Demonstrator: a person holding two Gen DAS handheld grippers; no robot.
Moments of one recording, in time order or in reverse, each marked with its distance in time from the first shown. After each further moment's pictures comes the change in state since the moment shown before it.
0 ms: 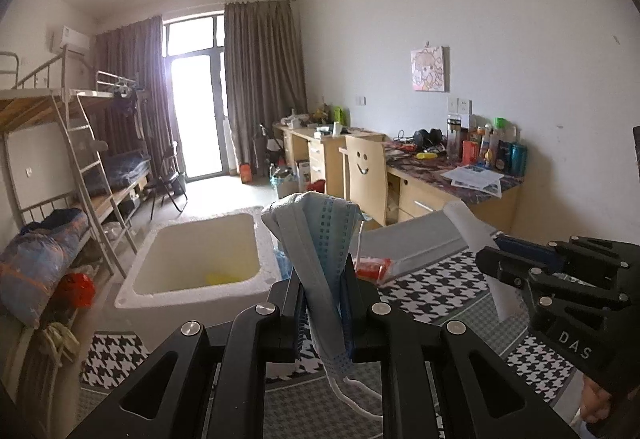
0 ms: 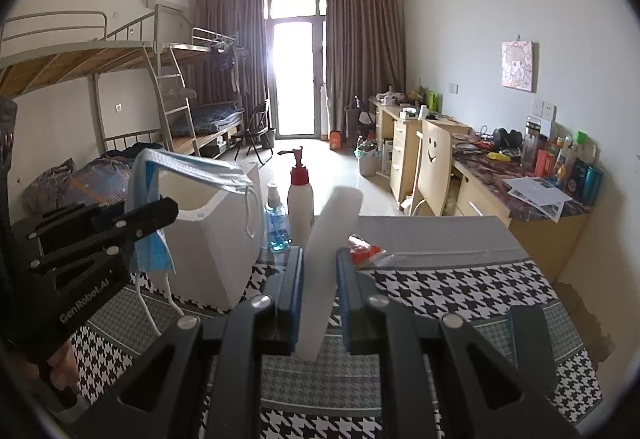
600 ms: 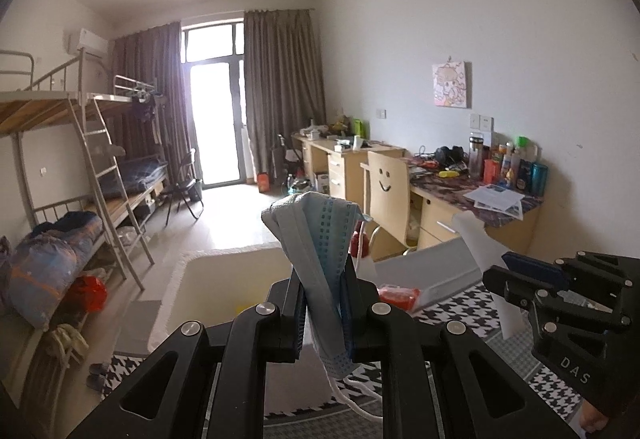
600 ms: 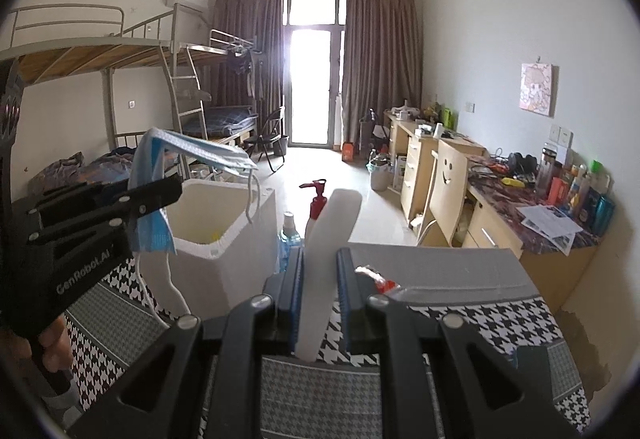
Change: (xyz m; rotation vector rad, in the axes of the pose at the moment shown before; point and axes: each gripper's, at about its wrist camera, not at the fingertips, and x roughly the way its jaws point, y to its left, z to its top) left arm 0.011 0.030 0.030 -0.031 -0.035 0.068; right arm 0.016 0.018 0.031 -0.065 -0.032 0.034
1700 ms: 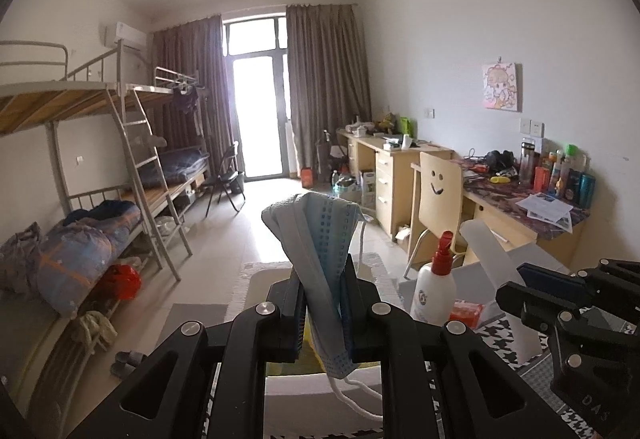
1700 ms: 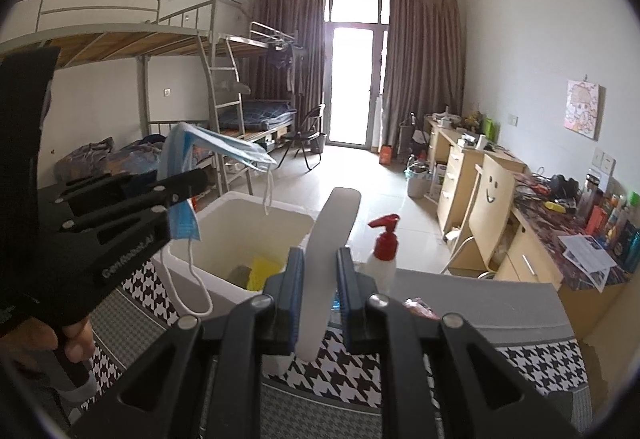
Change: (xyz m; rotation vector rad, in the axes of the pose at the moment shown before) left arm 0.029 0.046 0.013 -0.046 0.021 0.153; right arm 0.037 0.039 0.030 -0.077 0.011 0.132
